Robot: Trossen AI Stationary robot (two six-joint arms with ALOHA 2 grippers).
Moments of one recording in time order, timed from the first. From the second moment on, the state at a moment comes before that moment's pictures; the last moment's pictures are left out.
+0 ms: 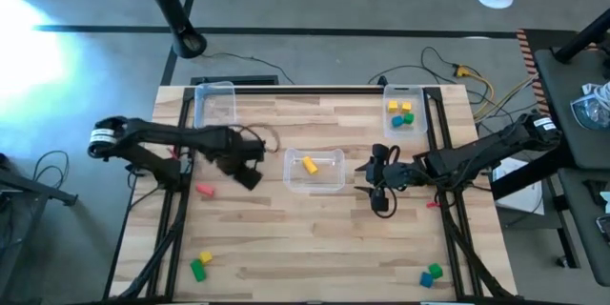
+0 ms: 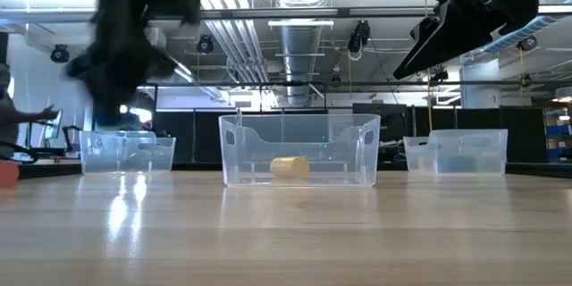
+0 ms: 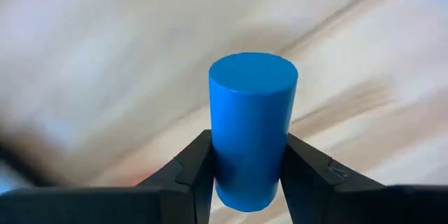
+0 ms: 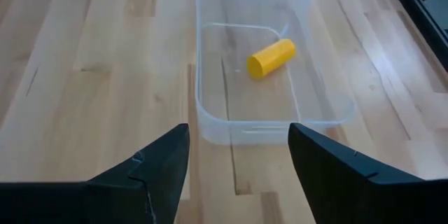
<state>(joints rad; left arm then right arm) 0.08 1.39 0.95 -1.07 0.02 -0.89 0.25 1.15 0.65 -0.23 0.32 0.11</state>
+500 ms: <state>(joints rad) 0.06 1.77 1.44 -0.82 -0.01 -0.16 0.49 1.15 0.60 -0.24 0.38 0.13</state>
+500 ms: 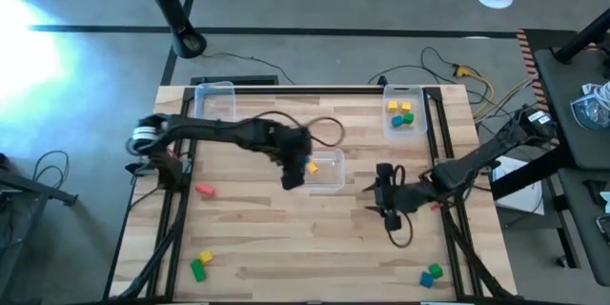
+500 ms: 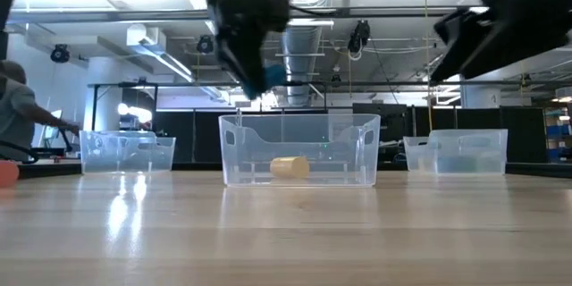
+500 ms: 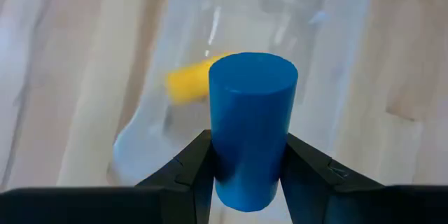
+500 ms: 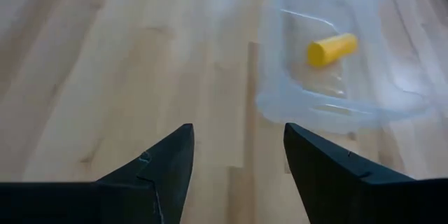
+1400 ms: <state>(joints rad) 0.16 2.19 1.71 -1.04 0.04 -0.15 0.72 1.15 0.60 -0.41 0.59 0.41</state>
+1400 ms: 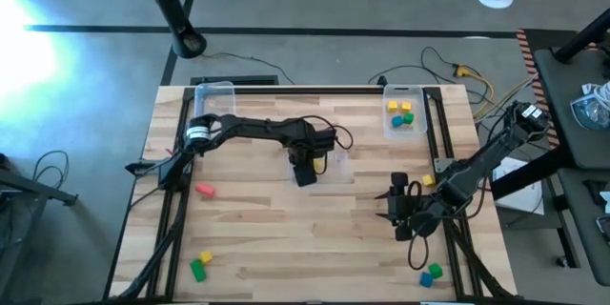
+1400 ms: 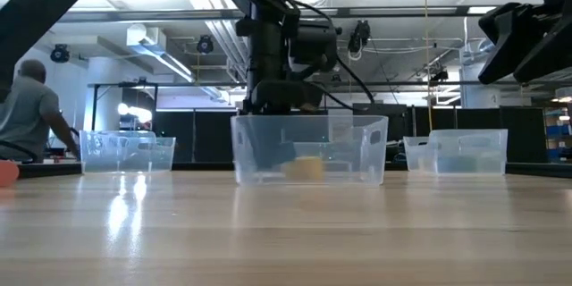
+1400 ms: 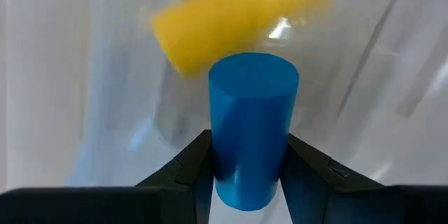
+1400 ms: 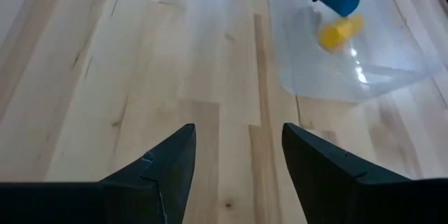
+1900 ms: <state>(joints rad) 0.15 2.23 1.71 -1.00 0.03 -0.06 0.72 1.15 0.60 -0.41 0.61 0.39</state>
